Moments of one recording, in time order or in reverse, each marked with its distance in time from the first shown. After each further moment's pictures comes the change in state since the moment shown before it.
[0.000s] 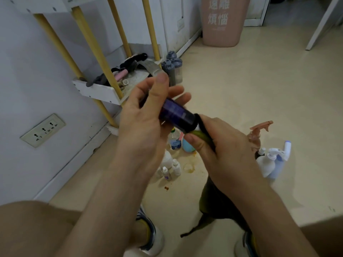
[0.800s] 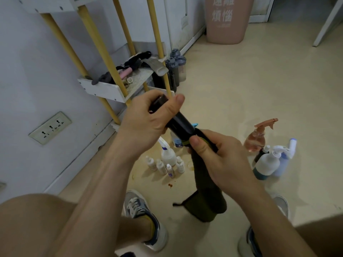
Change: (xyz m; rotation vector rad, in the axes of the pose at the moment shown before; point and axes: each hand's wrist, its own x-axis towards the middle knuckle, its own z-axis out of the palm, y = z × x) left_hand 0.014 0.003 -0.030 0.784 -0.155 0.133; right_hand -0.015 0.005 0.010 0.431 -0.170 0.284
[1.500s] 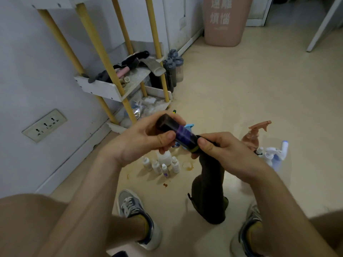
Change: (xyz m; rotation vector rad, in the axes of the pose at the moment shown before) left_hand -0.001 -0.047 -0.019 -0.174 -0.520 -0.112; right_hand 0.020 0.019 -0.035 0.101 -0.351 0.237
